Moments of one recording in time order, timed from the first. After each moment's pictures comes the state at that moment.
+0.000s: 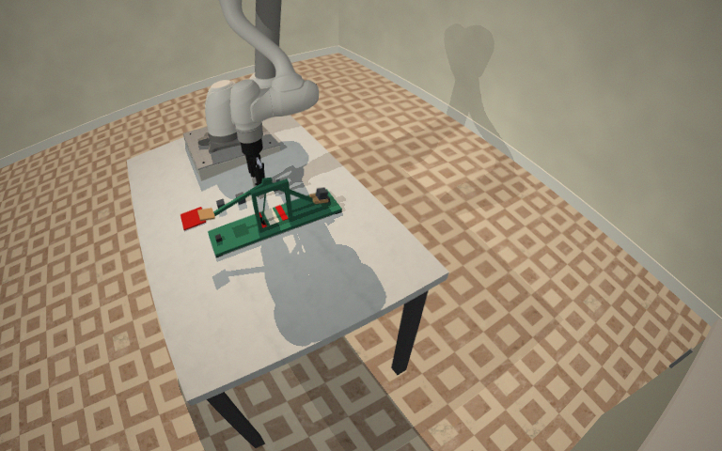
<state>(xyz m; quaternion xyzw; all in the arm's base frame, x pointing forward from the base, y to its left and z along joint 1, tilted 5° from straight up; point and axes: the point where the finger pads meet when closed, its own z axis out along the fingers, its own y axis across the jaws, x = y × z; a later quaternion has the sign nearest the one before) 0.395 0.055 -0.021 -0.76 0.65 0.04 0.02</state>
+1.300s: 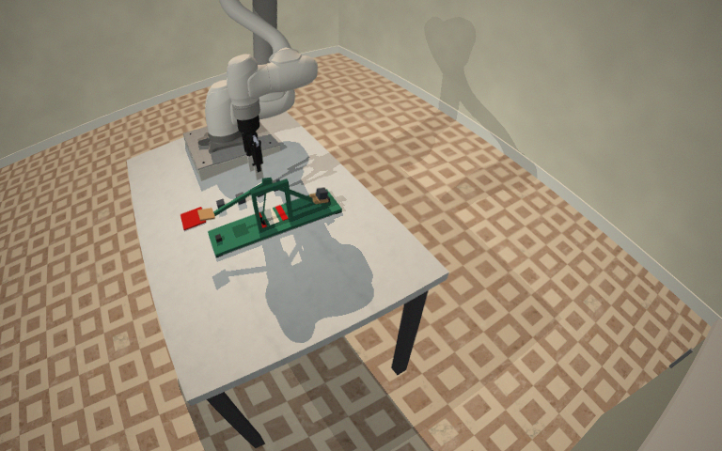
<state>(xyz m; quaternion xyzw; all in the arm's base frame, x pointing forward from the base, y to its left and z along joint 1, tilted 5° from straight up) 0.399 0.048 0.069 -0.76 0.65 0.04 0.02</state>
